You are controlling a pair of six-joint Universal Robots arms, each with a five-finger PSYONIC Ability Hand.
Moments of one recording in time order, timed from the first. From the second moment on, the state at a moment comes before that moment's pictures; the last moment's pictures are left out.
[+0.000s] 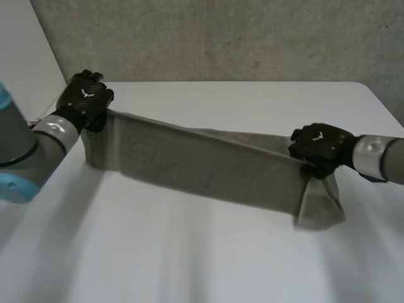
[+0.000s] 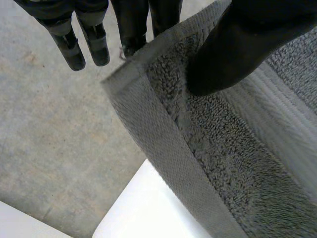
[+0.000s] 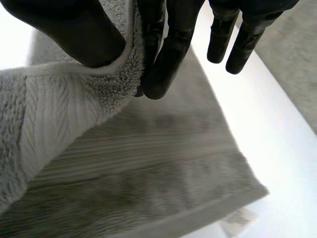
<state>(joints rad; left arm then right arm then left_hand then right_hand) 4.54 -2.11 -1.34 3.42 -1.29 3.74 1.69 -0.99 1.16 0.47 1.04 2.23 1.32 1.35 0.22 0.23 1.18 1.29 1.34 0.19 0.23 1.18</state>
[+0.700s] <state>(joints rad) 4.50 -2.46 -1.09 3.53 -1.36 3.75 1.83 -0.64 0.87 0.01 1.25 2.39 1.32 1.35 0.22 0.23 1.18 1.29 1.34 0.19 0.23 1.18</state>
